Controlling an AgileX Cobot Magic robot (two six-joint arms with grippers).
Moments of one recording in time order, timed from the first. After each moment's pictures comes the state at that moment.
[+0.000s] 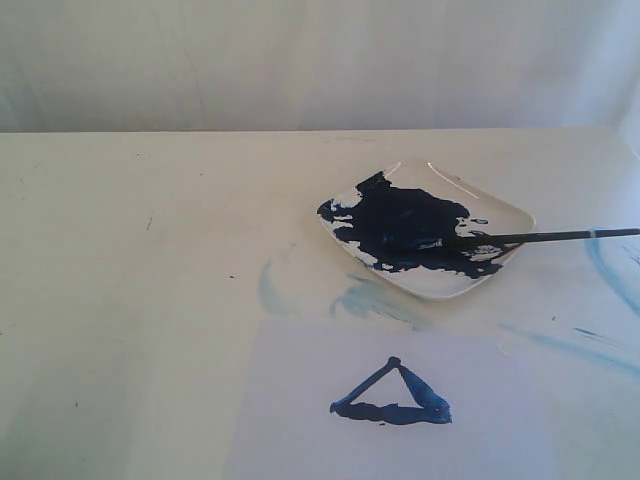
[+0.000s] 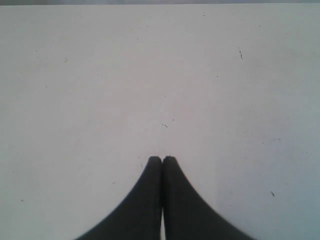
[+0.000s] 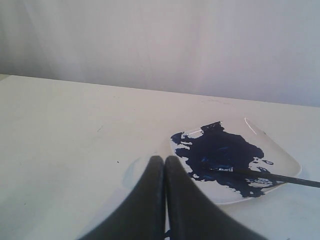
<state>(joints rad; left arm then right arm) 0.07 0.00 0.02 -0.03 0.39 0.04 0.19 0.30 -0.68 0.61 0.78 -0.45</state>
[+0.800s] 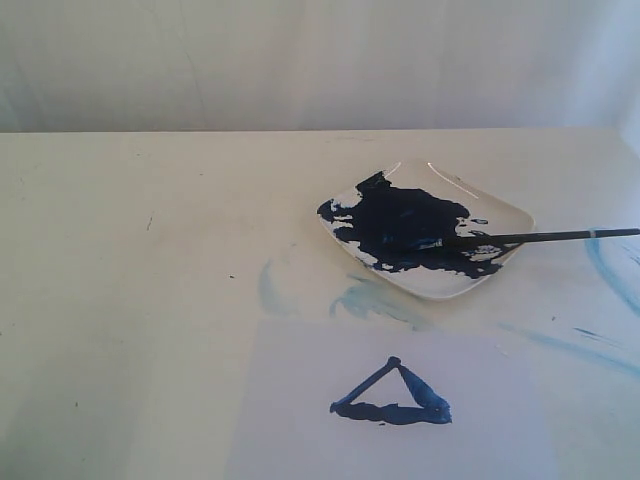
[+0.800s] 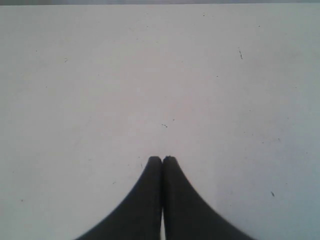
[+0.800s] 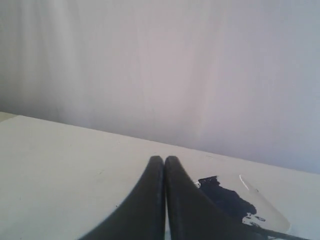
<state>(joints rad) 0.07 0.00 0.02 -0.03 0.39 0.04 0.19 0.02 -0.68 0.60 0.78 -0.45</state>
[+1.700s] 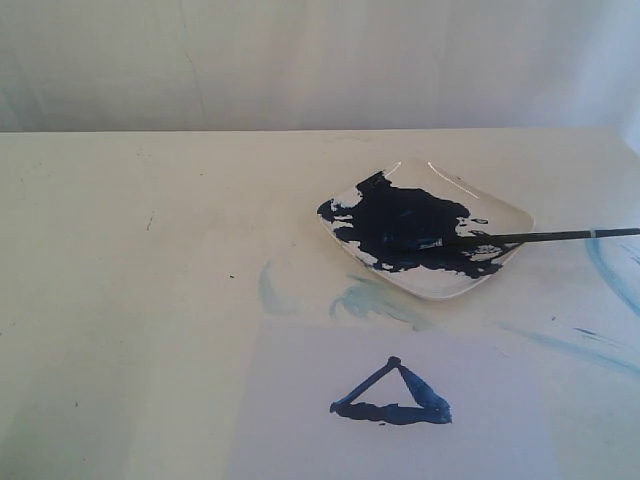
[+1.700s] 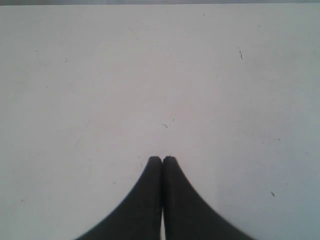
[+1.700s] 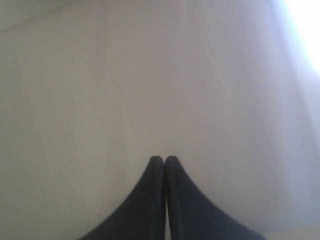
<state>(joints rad) 0.07 0.00 0.02 -0.03 0.39 0.04 0.19 0.01 -0.01 -0.04 -0.37 0.30</state>
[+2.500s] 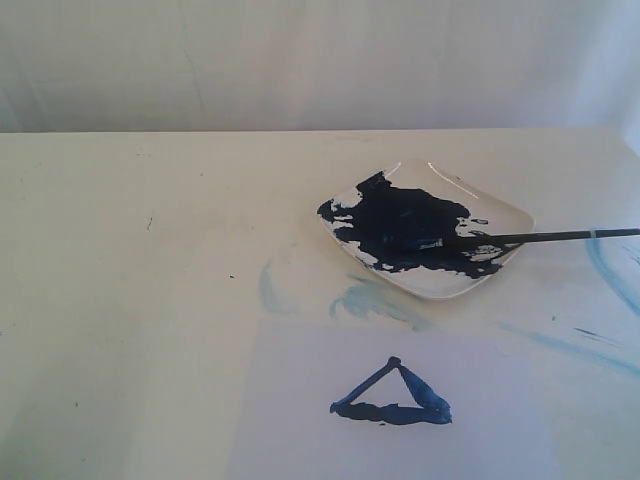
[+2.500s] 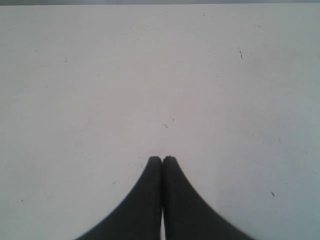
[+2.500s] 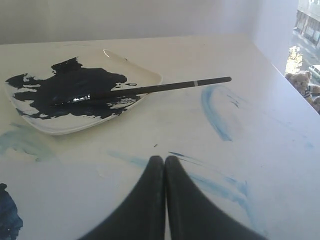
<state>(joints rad) 0.07 0.00 0.02 -0.03 0.39 0.04 0.16 0.01 0.00 -0.07 0.35 0.07</state>
